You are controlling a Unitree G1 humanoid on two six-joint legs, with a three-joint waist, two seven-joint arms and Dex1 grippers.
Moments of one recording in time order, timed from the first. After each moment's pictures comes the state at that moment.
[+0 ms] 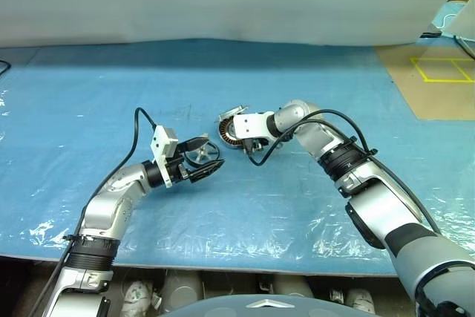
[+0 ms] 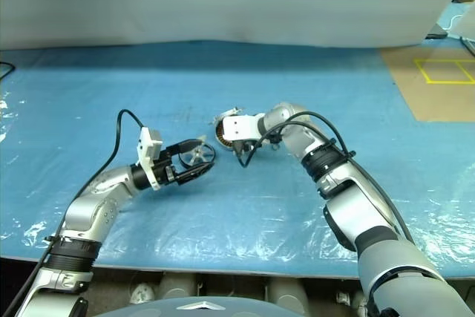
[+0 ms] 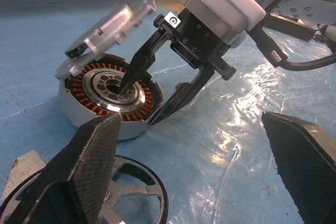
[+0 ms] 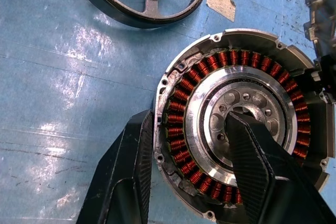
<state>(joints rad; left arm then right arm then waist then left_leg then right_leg) -0.22 0.40 -0.01 -0.01 -0.50 0.29 -0.97 -0.95 -0.36 0.53 0.58 -0.35 0.02 1.10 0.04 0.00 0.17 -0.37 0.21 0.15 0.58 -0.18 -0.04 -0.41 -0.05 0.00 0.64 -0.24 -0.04</state>
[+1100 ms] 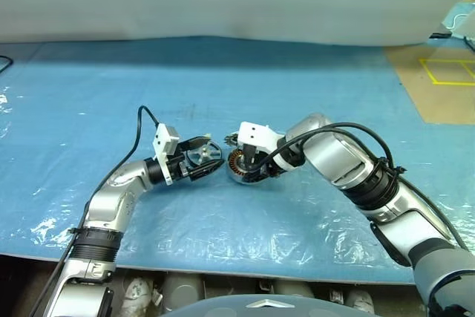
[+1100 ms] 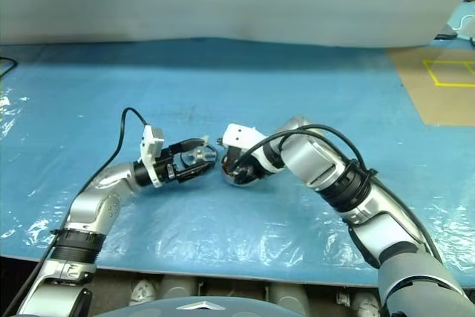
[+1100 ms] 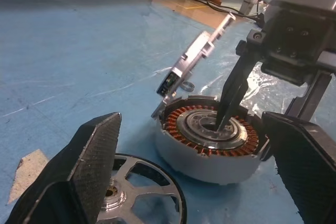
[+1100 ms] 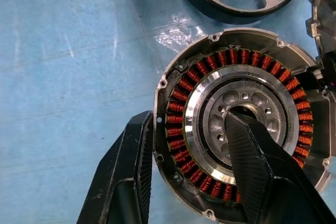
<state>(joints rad) -0.27 0.39 -0.01 0.08 -0.49 0.27 -1.04 -0.81 -0.52 0.65 -0.21 -0.06 1.15 1.15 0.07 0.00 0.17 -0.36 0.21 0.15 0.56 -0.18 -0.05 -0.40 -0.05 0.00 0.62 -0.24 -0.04</state>
